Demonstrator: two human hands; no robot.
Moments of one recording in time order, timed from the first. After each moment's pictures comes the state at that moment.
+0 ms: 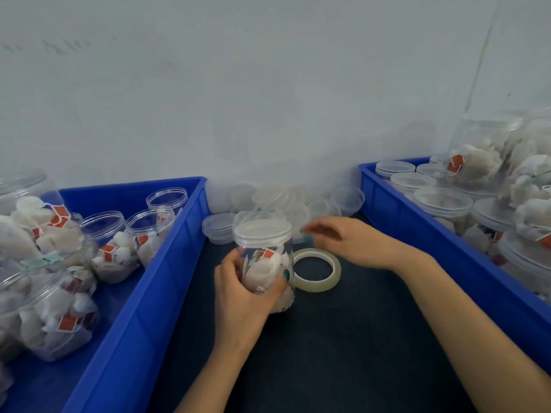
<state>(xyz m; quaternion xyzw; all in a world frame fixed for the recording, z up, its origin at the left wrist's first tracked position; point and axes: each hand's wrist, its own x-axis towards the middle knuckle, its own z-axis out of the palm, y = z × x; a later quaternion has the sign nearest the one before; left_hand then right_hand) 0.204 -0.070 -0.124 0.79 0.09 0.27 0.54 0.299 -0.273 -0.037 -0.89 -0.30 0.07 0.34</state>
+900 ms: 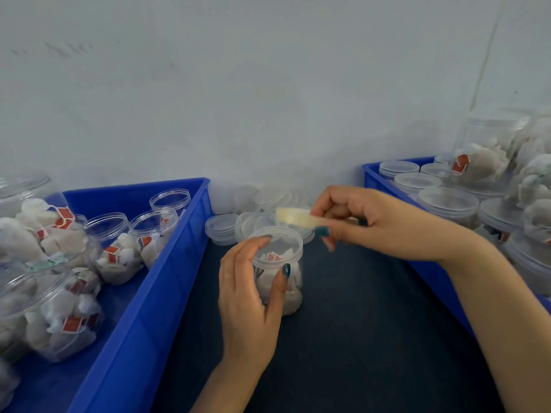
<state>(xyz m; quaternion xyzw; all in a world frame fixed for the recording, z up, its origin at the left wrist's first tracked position) 0.186 -0.091 -0.101 0.80 -0.07 0.46 0.37 0.249 -0.289 0.025 -0.81 -0.43 0.06 0.39</state>
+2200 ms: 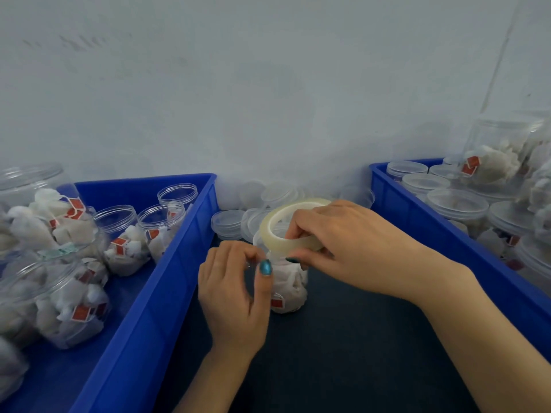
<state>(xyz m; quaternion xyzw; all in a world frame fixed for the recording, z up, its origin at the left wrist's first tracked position) 0.185 -0.075 -0.090 0.78 -0.05 0.54 0.32 0.225 -0.247 0.013 -0.86 -0.46 -0.18 0.10</state>
